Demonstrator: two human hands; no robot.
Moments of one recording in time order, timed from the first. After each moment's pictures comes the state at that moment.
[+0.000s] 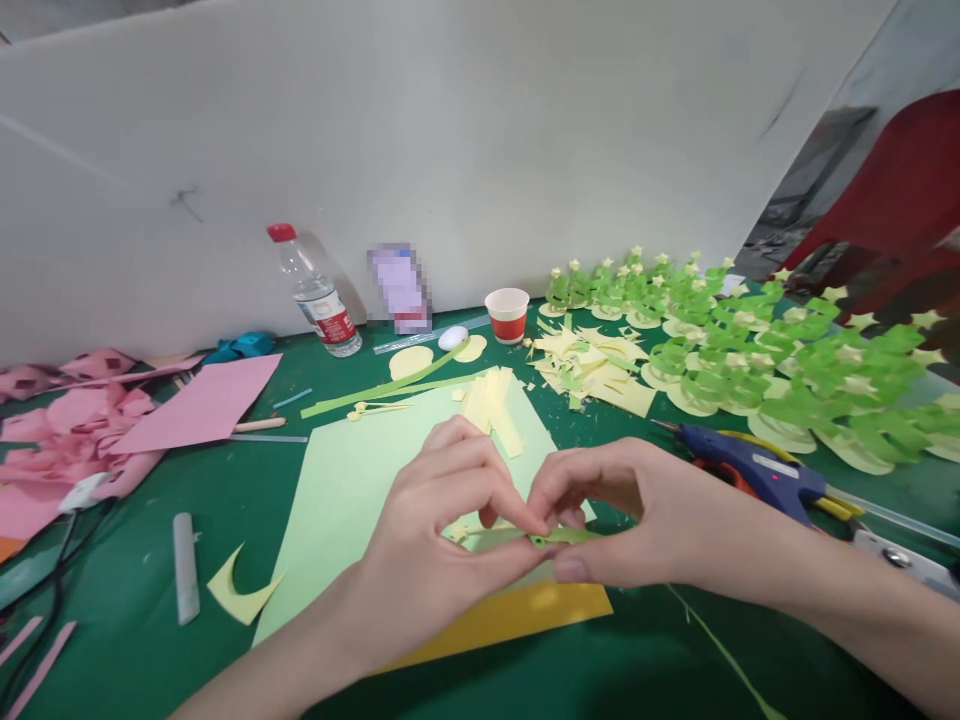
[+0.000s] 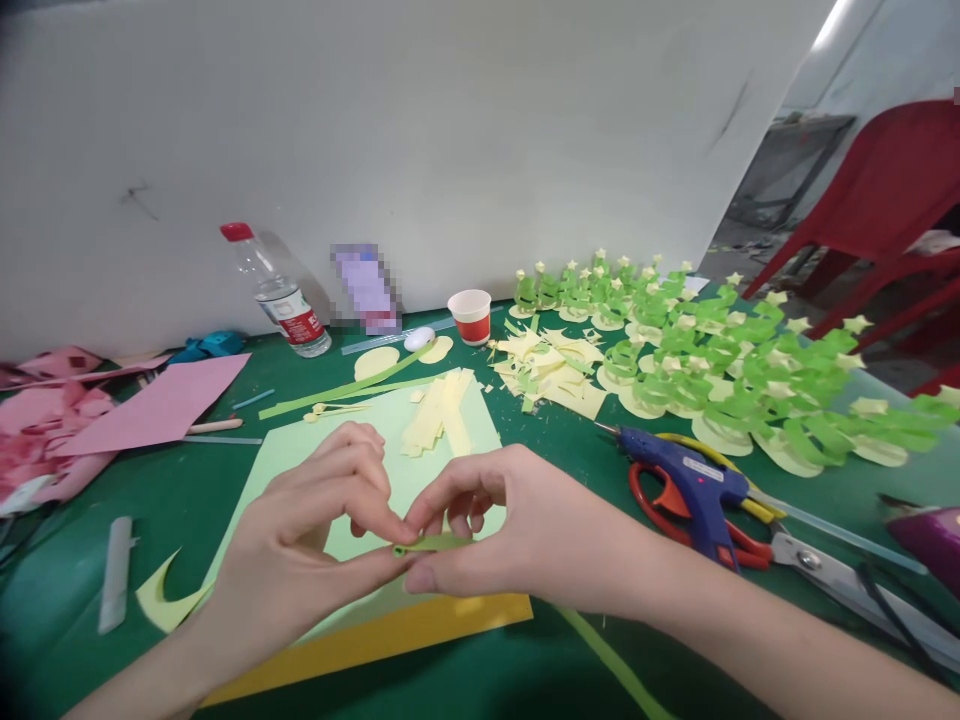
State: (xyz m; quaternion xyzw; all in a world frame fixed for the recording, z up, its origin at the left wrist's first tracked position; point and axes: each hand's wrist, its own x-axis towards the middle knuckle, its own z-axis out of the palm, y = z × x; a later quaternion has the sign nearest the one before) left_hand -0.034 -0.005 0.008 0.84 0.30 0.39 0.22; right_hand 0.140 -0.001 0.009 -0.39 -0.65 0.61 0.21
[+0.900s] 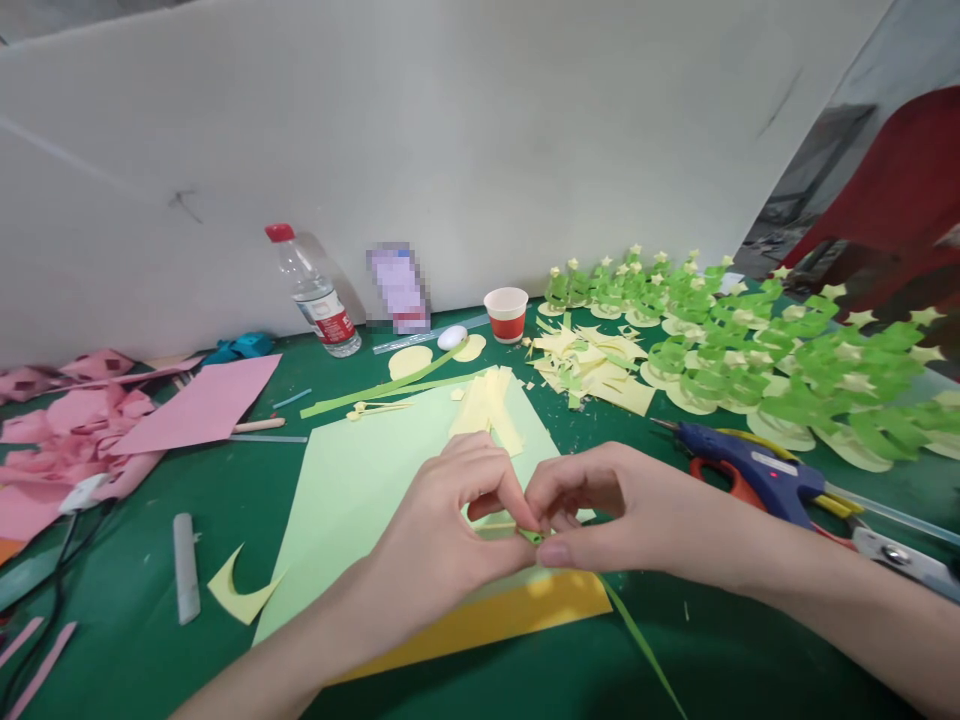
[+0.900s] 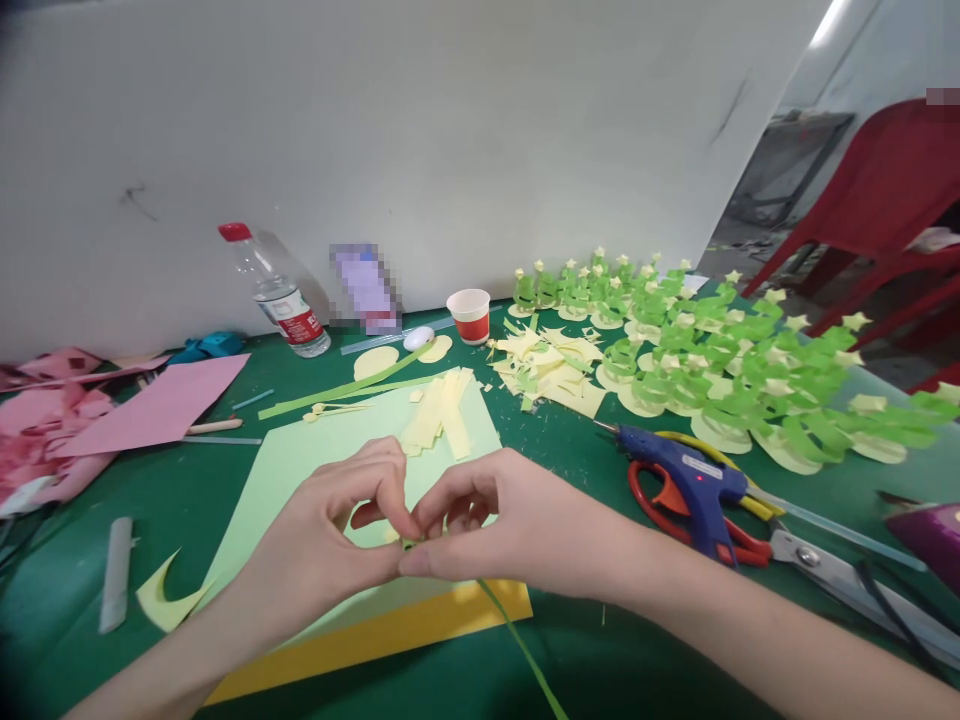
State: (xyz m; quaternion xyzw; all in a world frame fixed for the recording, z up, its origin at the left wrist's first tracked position) left_hand -0.030 -0.002 0.001 0.79 0.40 0.31 0.34; right_hand 0.135 0.001 0.005 -0.38 -0.63 0.65 0.20
